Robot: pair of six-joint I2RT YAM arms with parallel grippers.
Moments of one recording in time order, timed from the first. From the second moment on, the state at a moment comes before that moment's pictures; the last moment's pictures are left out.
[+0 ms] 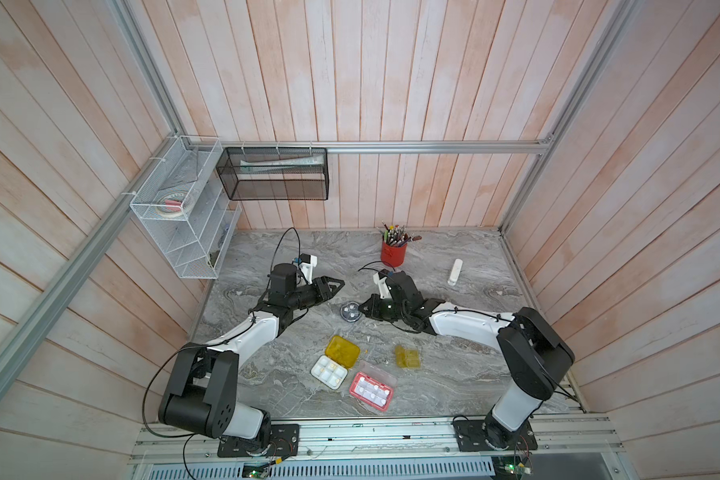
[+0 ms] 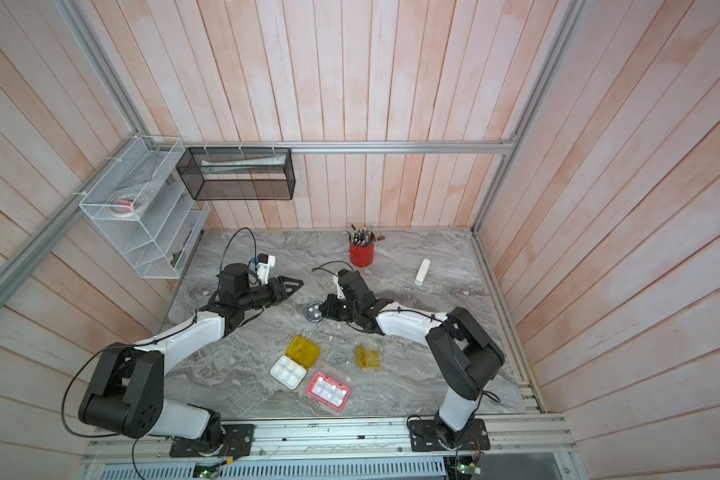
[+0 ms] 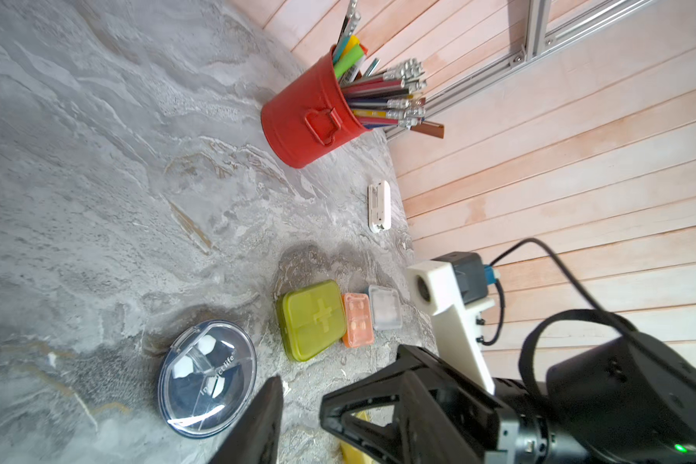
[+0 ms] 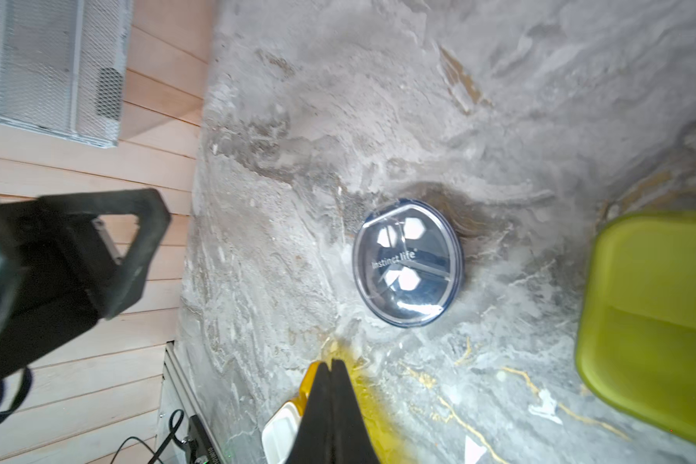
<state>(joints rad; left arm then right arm) -0.24 1.43 0.77 0.20 0.67 -0.71 0.75 1.67 0.99 0.06 -0.30 0.83</state>
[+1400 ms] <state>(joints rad) -0.69 1.39 0.84 -0.30 0.63 -0.57 0.60 0.83 0.42 -0.34 -0.23 0.89</state>
